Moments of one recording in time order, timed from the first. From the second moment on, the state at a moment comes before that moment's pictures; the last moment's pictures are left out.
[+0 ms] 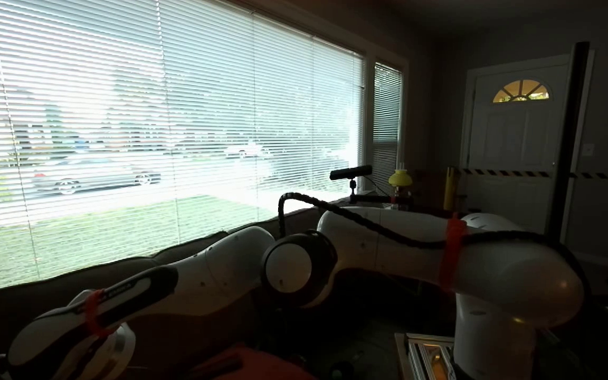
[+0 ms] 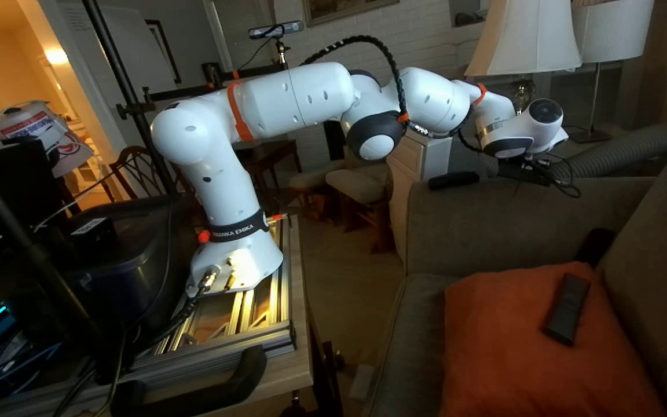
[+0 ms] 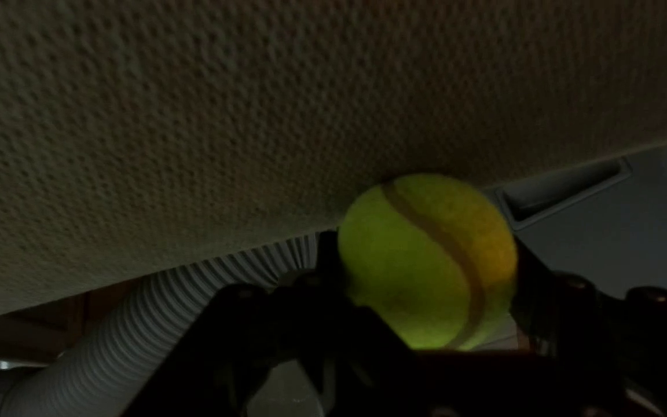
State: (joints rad) arm -0.10 1.48 0.57 -0.73 0.24 2.48 -1.09
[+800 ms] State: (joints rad) arm -0.04 1.48 0.46 -0.68 0.26 2.47 -1.10
